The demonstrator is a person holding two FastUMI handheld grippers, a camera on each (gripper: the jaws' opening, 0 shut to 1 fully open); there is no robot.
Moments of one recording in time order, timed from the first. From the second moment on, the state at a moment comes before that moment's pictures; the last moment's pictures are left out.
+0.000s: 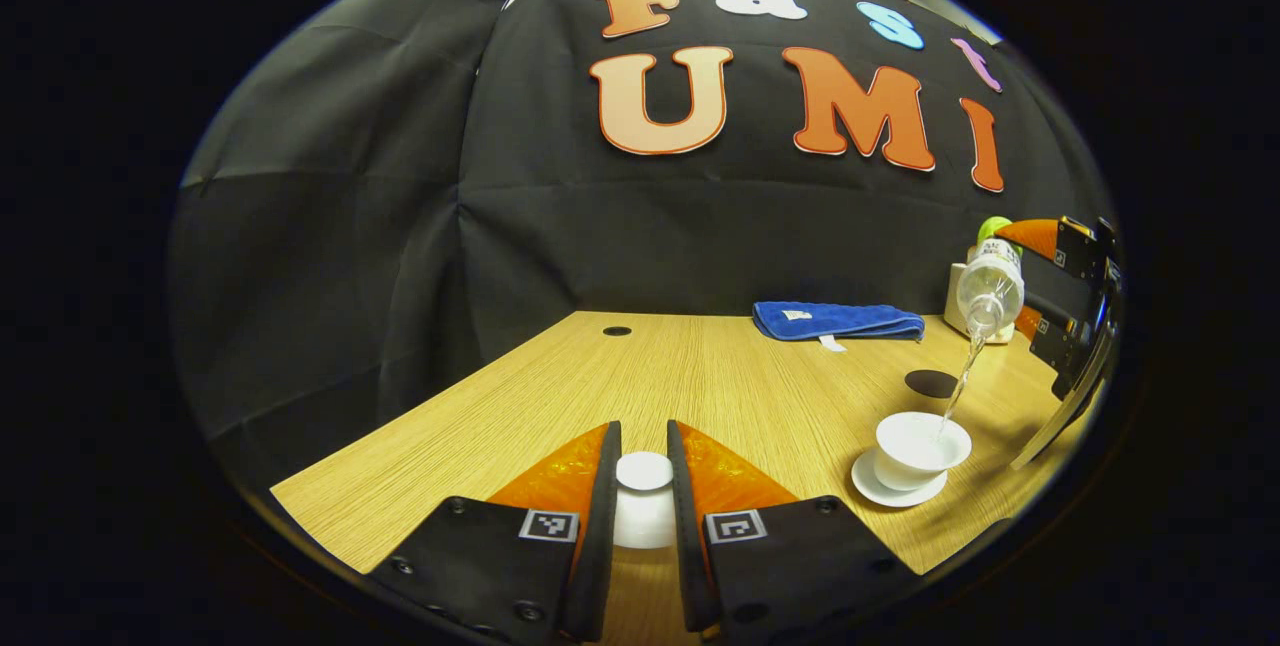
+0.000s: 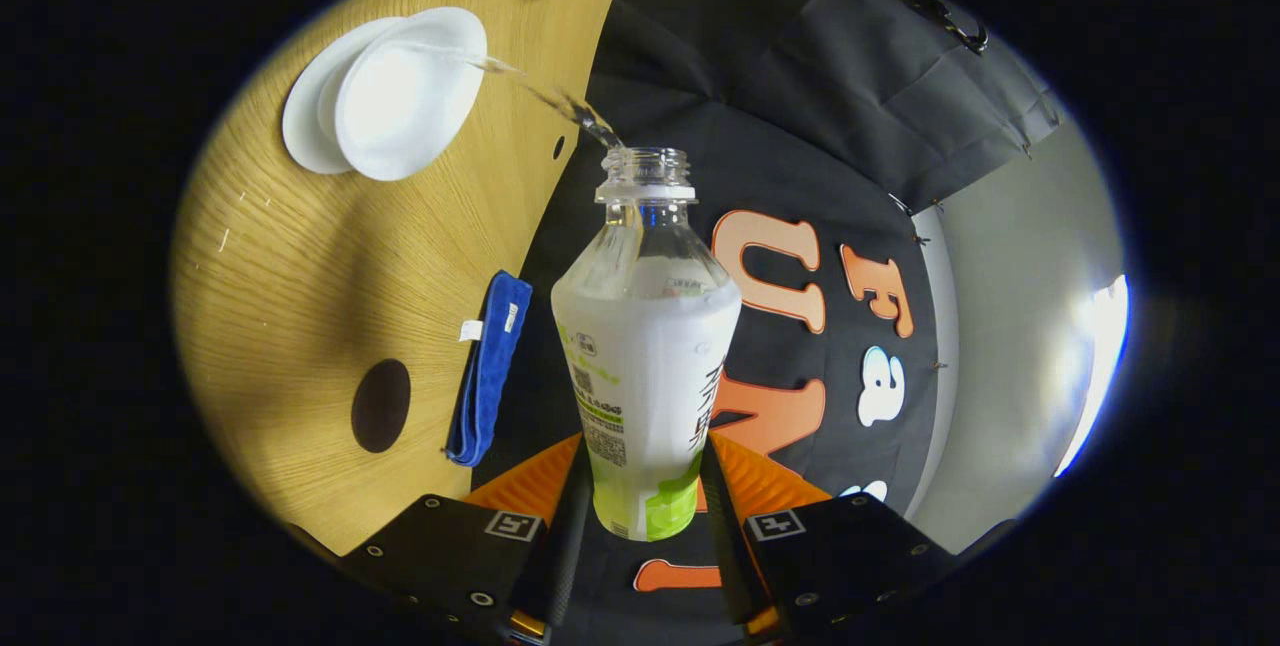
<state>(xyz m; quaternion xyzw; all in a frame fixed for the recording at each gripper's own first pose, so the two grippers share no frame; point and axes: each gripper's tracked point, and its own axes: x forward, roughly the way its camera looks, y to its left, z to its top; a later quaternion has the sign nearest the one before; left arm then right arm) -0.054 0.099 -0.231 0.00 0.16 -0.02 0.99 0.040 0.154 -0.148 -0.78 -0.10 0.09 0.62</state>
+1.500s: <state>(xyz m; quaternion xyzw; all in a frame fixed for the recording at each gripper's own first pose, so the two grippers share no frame) -0.061 0.093 -0.233 0.01 0.18 -0.02 0.98 0.042 0.180 -0.117 -0.83 -0.24 0.05 0.51</state>
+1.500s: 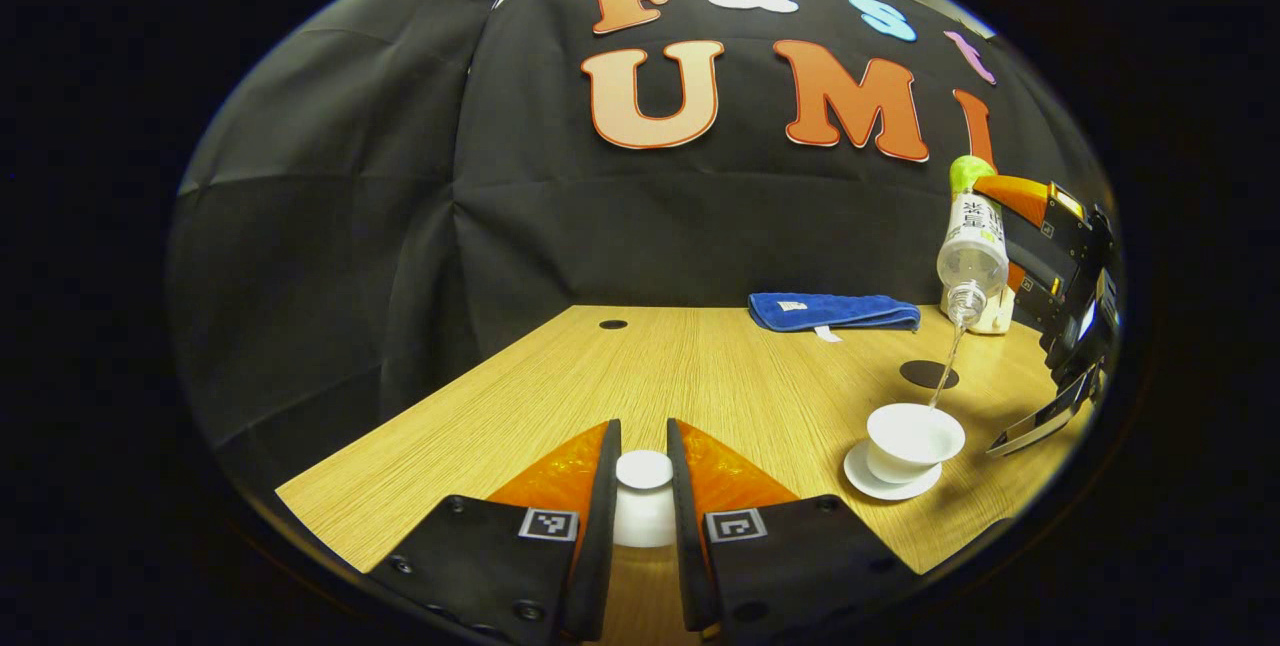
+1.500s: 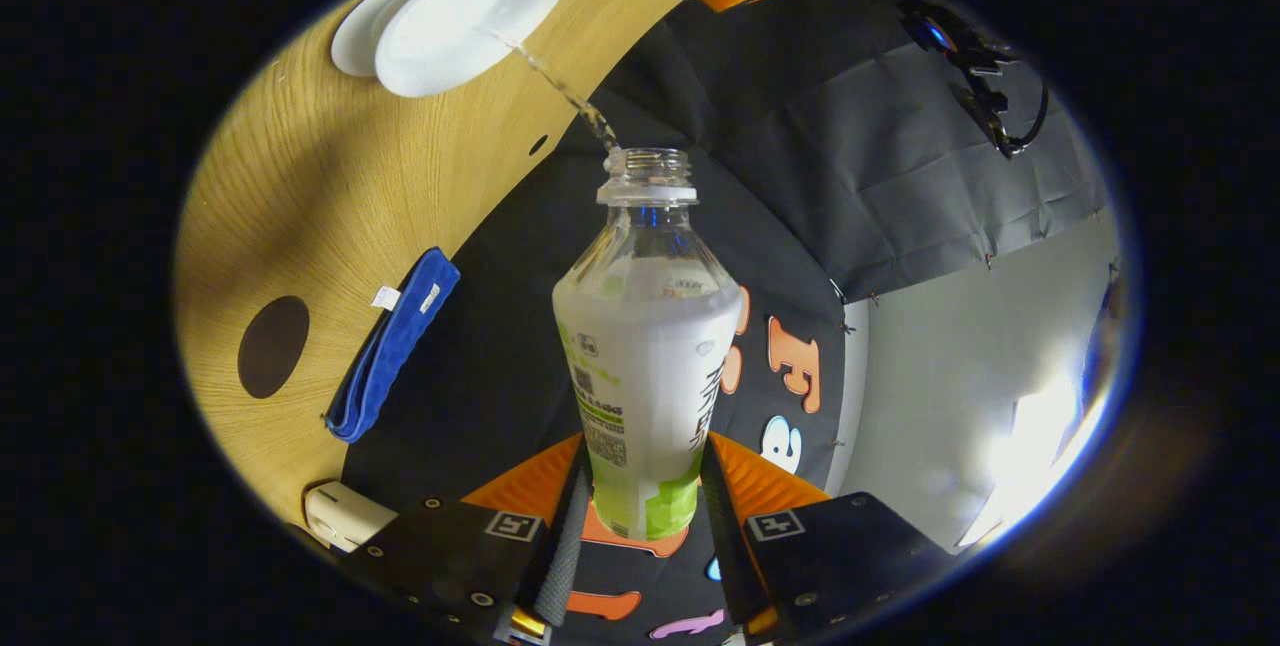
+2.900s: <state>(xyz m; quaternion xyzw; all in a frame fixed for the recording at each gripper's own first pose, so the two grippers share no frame) -0.064 0.044 -0.217 0.00 0.16 -0.06 0.98 0.056 0.163 -0.189 -0.54 -0.03 0.16 0.83</state>
